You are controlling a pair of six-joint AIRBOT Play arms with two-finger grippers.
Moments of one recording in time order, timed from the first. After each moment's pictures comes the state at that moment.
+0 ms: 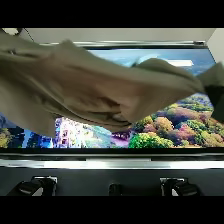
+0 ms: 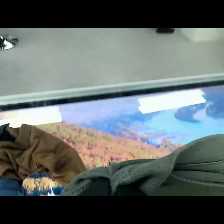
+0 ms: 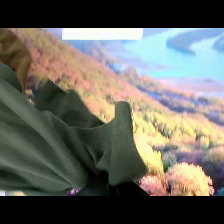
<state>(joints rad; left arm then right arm) -0.17 -0.77 1.78 1.53 -1.34 -1.57 0.16 -0.65 1.56 -1.49 1.48 1.70</state>
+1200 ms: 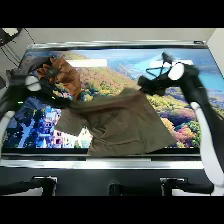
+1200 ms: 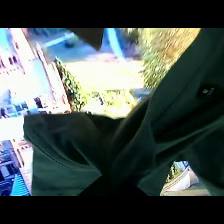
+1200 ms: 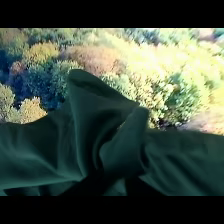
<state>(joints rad) -0.17 -1.44 1.39 1.51 -1.33 -1.54 0.16 -1.53 1.55 -1.22 1.12 1.90</state>
